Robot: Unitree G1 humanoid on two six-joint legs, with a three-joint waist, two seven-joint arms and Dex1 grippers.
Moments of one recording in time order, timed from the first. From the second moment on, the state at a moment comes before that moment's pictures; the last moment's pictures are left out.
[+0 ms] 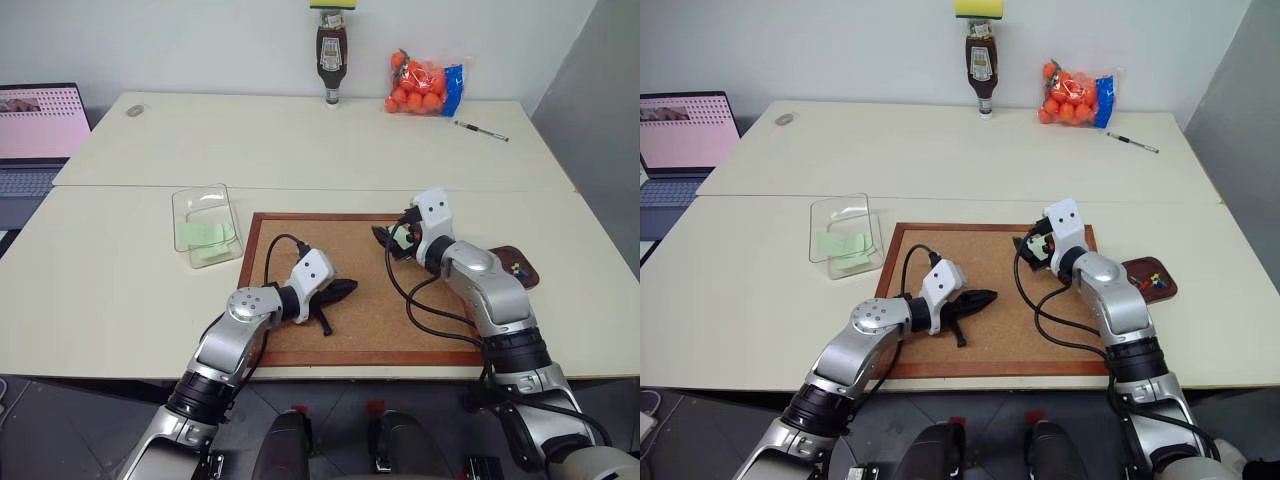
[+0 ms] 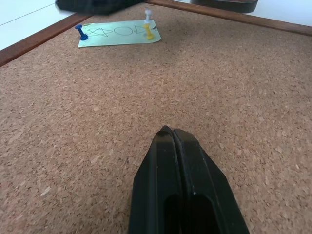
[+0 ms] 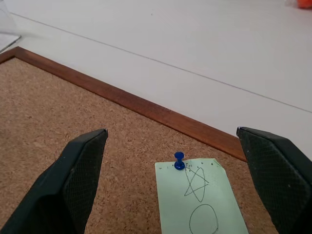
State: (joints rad) left arm -0.35 0.37 -0.27 0.00 -0.13 0.32 -0.80; right arm -0.62 -0.25 0.10 0.22 0.16 0.48 0.37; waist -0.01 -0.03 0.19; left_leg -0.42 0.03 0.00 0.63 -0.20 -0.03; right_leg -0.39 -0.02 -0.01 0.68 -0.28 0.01
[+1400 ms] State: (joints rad) left arm -0.32 0.37 -0.28 -0.03 -0.12 0.32 -0.79; right arm -0.64 -0.21 0.06 0.16 0.10 0.50 0.37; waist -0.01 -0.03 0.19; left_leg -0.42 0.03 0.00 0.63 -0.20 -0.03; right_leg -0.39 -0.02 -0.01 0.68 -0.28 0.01
